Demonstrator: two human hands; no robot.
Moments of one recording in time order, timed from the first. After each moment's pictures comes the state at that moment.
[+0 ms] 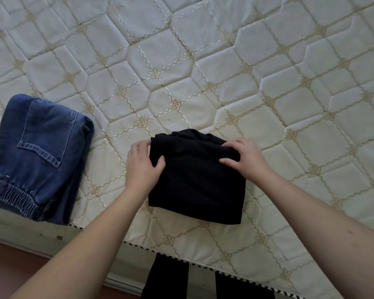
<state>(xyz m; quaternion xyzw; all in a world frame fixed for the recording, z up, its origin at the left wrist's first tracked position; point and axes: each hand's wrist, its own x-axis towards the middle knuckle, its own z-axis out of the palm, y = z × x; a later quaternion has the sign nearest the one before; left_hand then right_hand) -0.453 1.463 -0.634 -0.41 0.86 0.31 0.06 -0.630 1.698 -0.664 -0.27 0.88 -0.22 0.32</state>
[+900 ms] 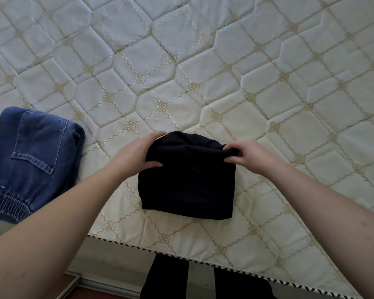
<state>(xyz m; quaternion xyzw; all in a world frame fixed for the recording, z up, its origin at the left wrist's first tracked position) -0.484 1.422 -0.633 -0.11 0.93 0.28 0.21 -0.649 1.735 -0.633 -0.25 0.82 -0.27 0.44</state>
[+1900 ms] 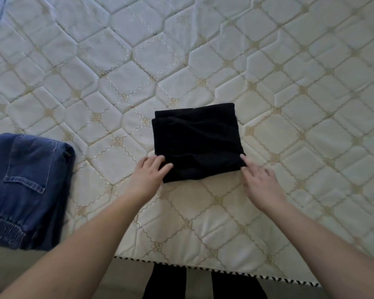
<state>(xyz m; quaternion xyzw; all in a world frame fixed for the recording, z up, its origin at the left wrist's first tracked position) -0.479 1.504 -0.631 0.03 0.99 0.03 0.12 -0.583 1.830 -0.617 -0.30 0.93 0.02 0.21</state>
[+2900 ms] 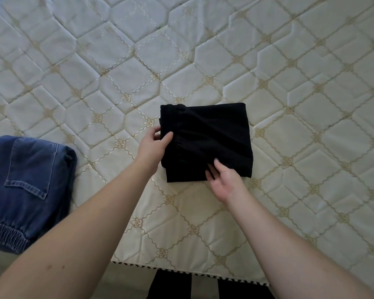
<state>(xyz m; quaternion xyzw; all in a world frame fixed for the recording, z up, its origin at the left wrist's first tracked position) -0.569 1.487 -0.631 -0.45 0.63 0.64 0.06 -0.582 1.691 -0.635 0.49 0.37 -0.73 0.32</state>
